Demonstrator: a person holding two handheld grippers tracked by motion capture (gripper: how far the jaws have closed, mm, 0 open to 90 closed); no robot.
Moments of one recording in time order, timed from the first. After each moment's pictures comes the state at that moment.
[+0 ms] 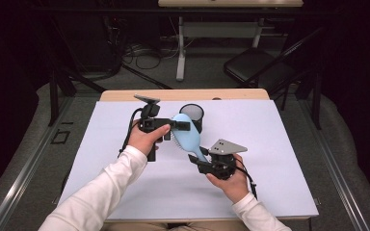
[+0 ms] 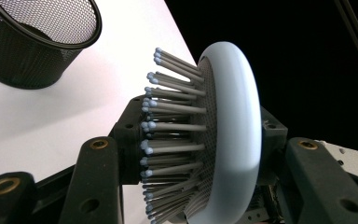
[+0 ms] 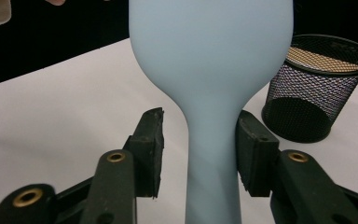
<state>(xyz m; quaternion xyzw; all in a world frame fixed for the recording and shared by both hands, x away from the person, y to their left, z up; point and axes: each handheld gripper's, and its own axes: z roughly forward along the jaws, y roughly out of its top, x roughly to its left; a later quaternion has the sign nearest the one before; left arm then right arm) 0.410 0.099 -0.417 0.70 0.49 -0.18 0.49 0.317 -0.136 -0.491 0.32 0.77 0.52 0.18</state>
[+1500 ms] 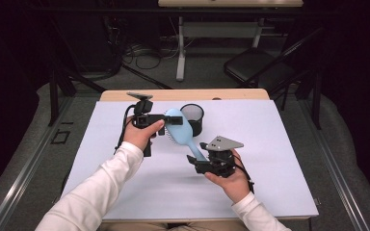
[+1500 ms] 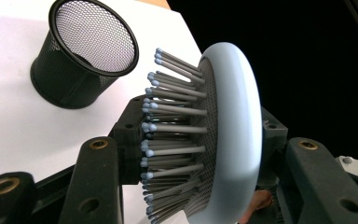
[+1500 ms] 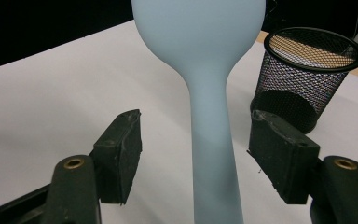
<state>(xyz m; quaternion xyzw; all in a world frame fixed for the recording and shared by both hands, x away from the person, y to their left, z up) 0.420 0.116 -0.416 0.69 0.51 -0.14 0.50 0.323 -0.132 -0.485 0.34 0.78 0.49 0.19</state>
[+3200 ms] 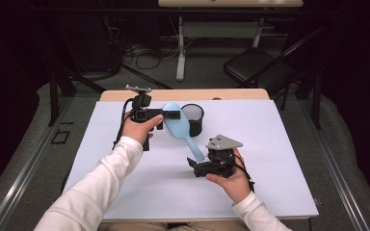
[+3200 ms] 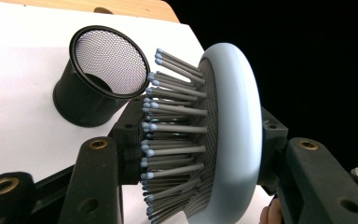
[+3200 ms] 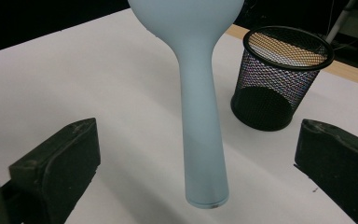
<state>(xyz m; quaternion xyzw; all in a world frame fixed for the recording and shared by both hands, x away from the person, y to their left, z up) 0.429 0.118 -0.404 0.70 0.50 -0.10 0.50 0.323 -0.132 -0.481 0.35 0.78 0.47 0.22</state>
